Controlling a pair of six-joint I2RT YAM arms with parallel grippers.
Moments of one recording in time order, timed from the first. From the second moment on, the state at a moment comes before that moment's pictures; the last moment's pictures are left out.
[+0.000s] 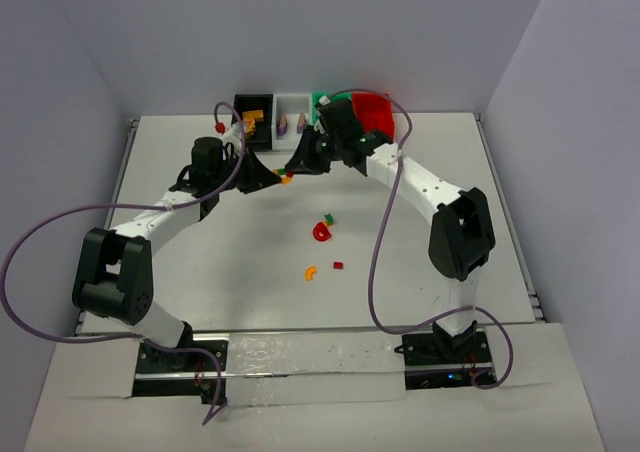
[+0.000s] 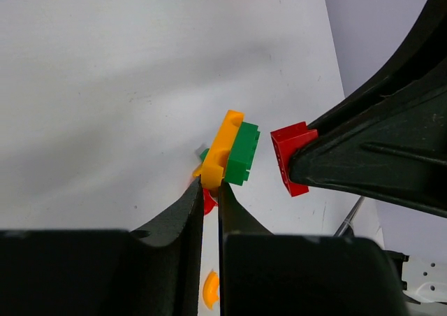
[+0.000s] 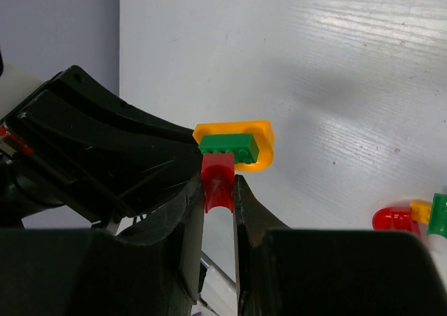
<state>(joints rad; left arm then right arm) -0.30 1.56 0.98 0.12 0.52 -0.62 0.58 1.90 1.69 -0.46 -0.34 0.74</state>
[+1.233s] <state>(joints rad) -0.27 1.52 1.23 -0.19 0.62 -0.18 0.20 2.40 2.24 -0.46 0.07 0.13</state>
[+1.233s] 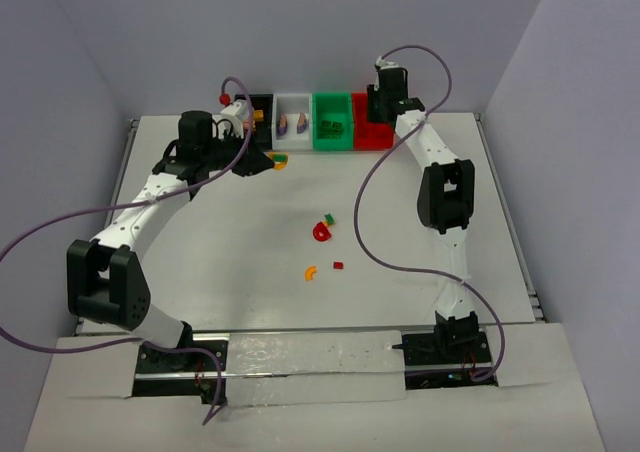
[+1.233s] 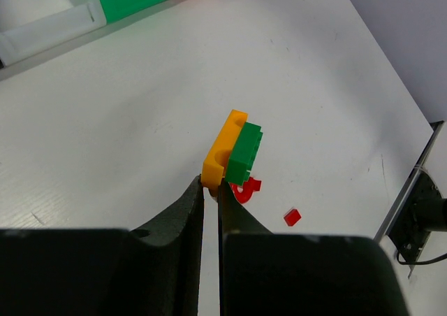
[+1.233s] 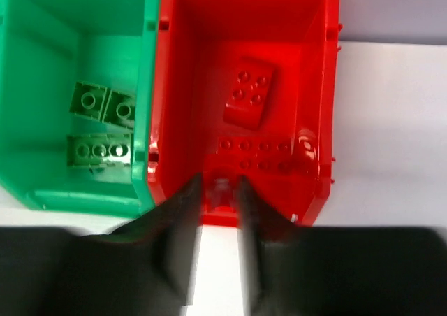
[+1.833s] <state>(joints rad) -0.27 1.52 1.23 -0.20 0.62 -0.17 0.21 2.37 2.19 -0.39 -0.09 0.06</state>
